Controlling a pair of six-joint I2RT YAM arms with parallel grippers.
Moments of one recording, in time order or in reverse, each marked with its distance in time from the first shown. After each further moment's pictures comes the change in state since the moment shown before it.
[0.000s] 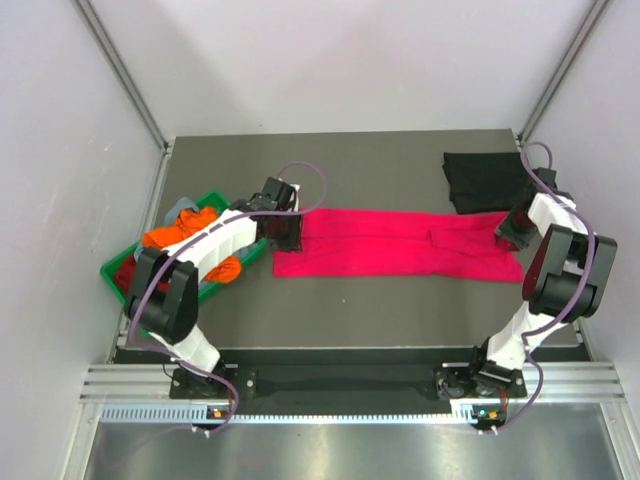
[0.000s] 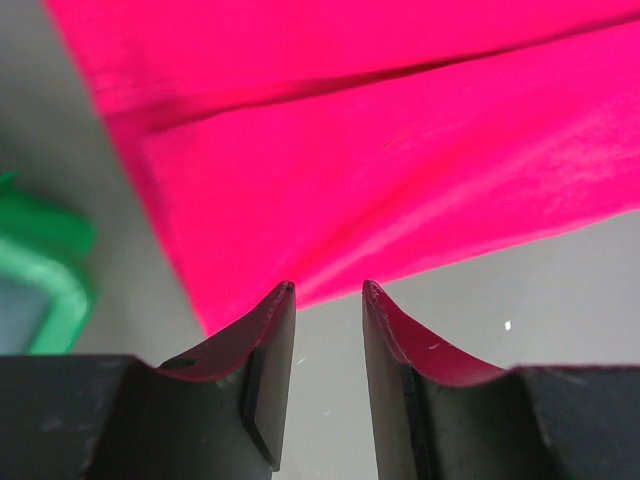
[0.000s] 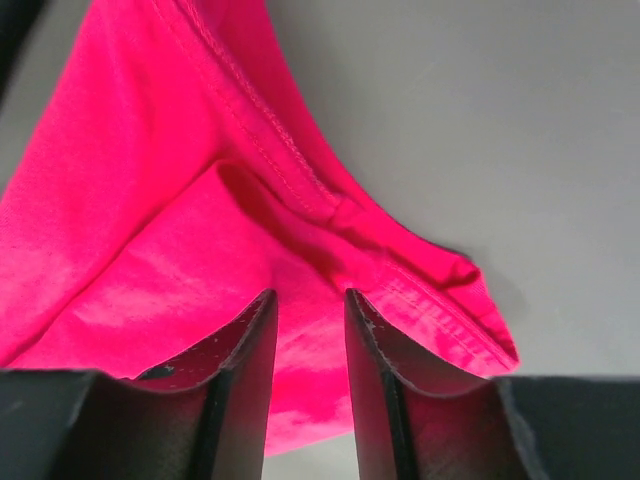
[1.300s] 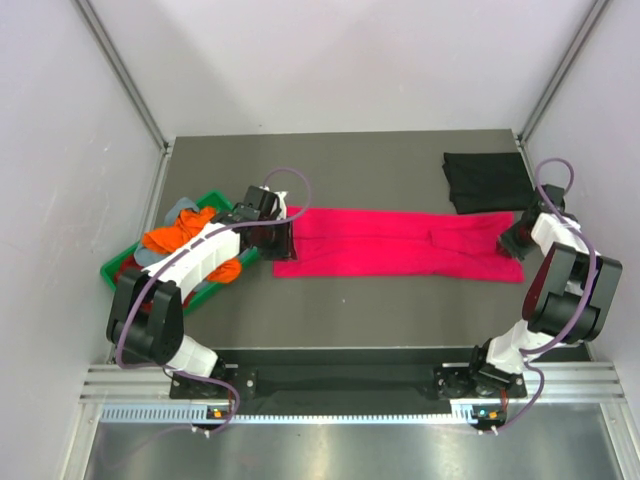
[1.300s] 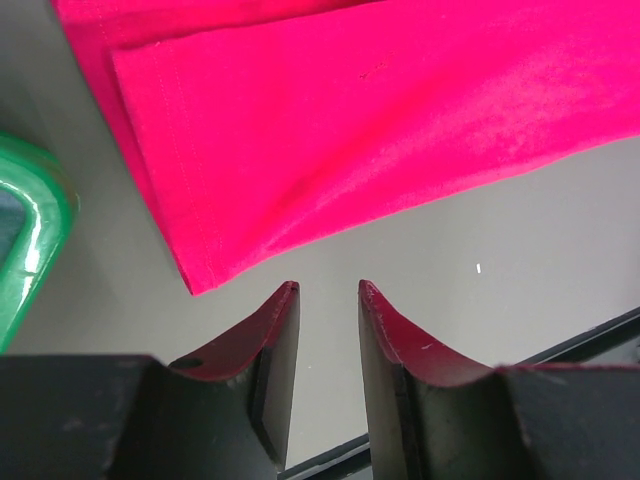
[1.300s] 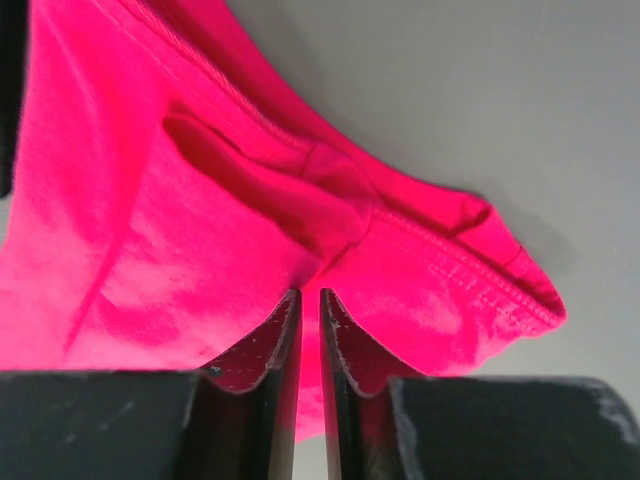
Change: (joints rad) left arm 0.060 -0.163 -0.137 0.000 0.117 -0.008; right arm -0.053 -0.143 -0.183 0.106 -0.081 0.208
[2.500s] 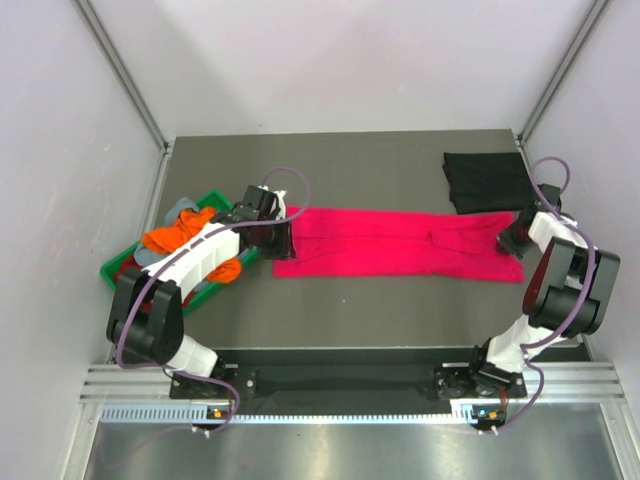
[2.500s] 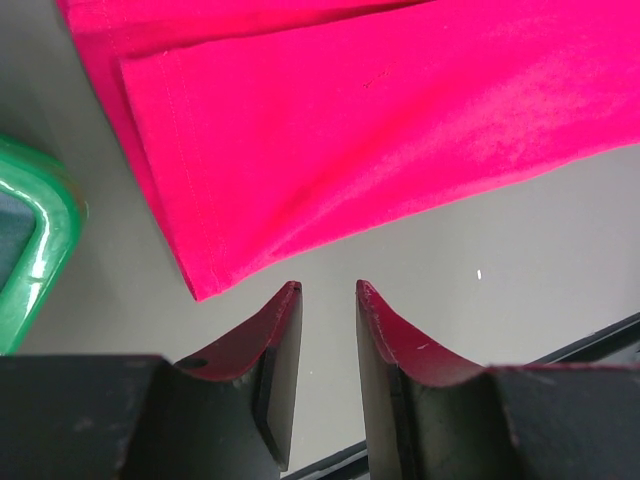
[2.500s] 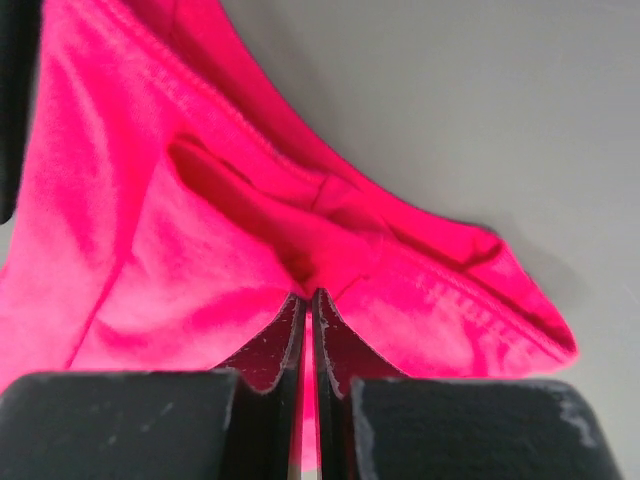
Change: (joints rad) left arm 0.008 0.001 -0.002 0.011 0.000 0.000; right arm 0.018 0.048 0.000 0.069 0.021 -0.005
